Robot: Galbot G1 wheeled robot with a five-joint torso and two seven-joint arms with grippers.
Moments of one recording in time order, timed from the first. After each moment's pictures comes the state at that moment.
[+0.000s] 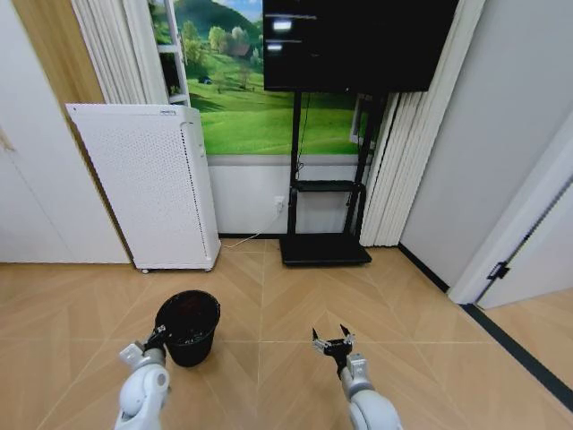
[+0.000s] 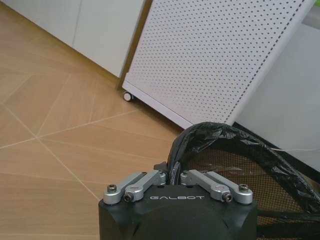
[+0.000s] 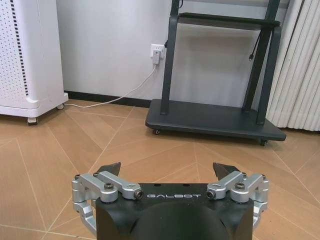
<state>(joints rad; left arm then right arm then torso) 1.24 -1.41 -0.83 -1.71 -0.67 0.31 -0.26 -1.43 1.39 0.39 1.91 0.07 -0.27 0.10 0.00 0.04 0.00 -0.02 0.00</state>
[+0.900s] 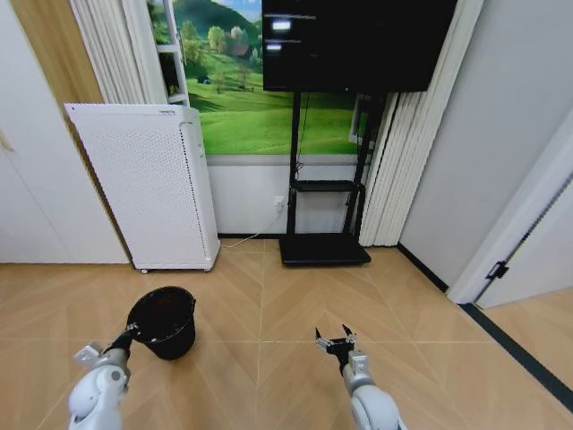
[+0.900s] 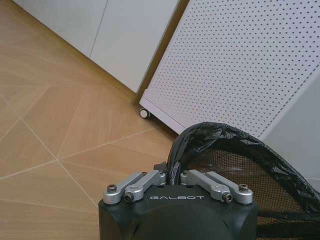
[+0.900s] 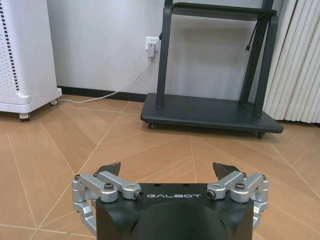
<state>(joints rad) 1.15 -1.36 -1.04 -1.56 -0.70 0.37 -0.08 -1.39 1.37 0.40 1.84 0.11 -0.26 0.11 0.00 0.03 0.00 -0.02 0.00</state>
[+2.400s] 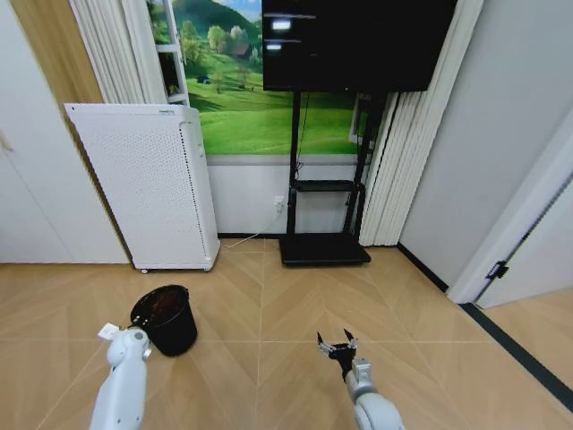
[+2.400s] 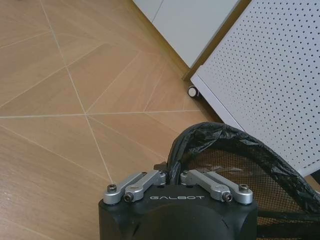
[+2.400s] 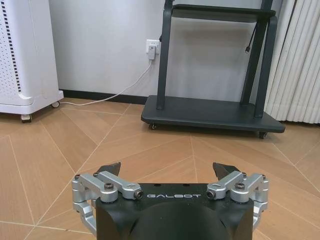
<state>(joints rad) 0.86 -1.33 -0.90 -1.25 -0.86 0.29 -0.49 -1.41 1.35 0.41 1.78 0.12 -0.14 0.08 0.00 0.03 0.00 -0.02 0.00</state>
